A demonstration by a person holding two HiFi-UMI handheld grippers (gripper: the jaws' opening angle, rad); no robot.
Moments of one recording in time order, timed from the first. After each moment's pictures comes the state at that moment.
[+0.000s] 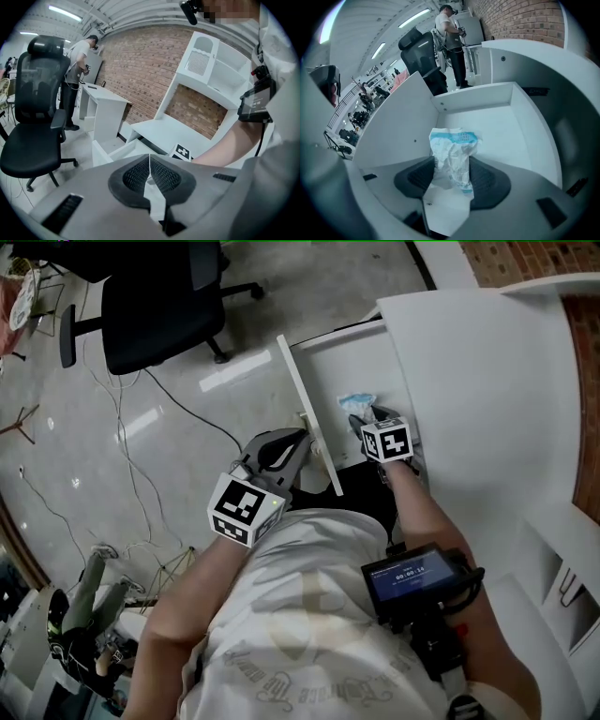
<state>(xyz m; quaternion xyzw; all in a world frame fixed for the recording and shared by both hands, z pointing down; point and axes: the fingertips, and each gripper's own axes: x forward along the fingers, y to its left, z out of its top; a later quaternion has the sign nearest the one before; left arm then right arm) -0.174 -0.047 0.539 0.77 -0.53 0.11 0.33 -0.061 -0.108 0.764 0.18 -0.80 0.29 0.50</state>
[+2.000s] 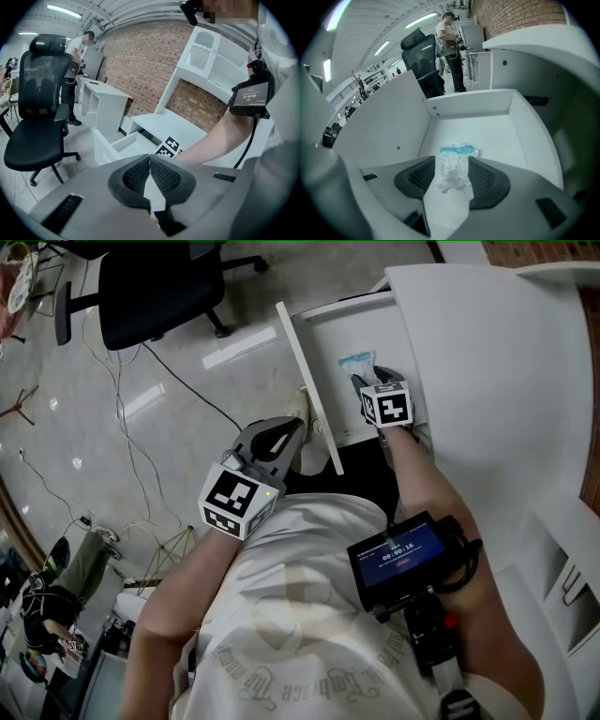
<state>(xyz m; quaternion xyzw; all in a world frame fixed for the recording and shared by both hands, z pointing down) -0.160 -0.014 0.552 0.76 -0.53 0.13 0.35 -0.073 -0.137 0.782 0.21 -0.82 0.24 0.48</state>
